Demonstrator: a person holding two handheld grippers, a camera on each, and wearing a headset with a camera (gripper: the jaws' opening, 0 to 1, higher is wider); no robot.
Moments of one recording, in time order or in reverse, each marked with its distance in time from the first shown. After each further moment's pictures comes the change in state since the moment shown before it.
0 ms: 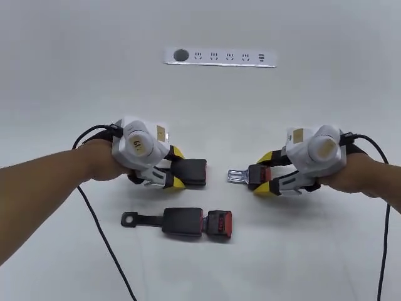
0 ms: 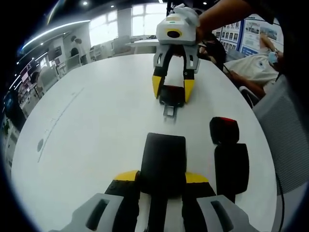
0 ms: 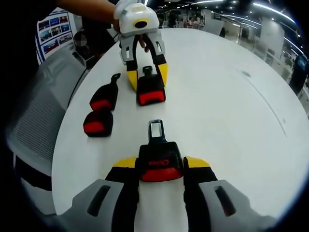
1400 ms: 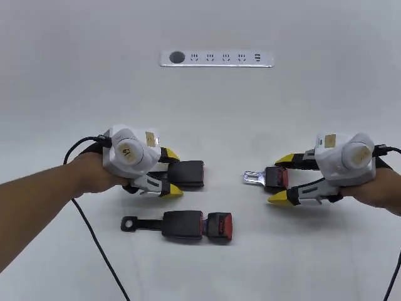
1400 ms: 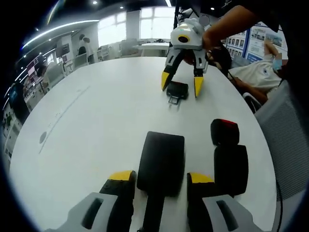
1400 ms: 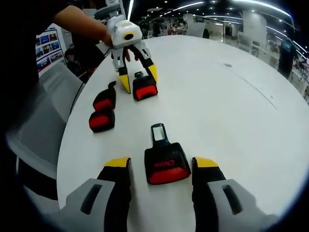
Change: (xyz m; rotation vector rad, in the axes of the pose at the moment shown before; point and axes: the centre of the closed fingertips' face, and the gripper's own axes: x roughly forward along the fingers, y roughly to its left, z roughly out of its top) left arm -0.008 -0.002 -0.001 -0.041 -0.042 0.028; right arm -0.023 0.000 -0.027 0.114 -0.076 -0.042
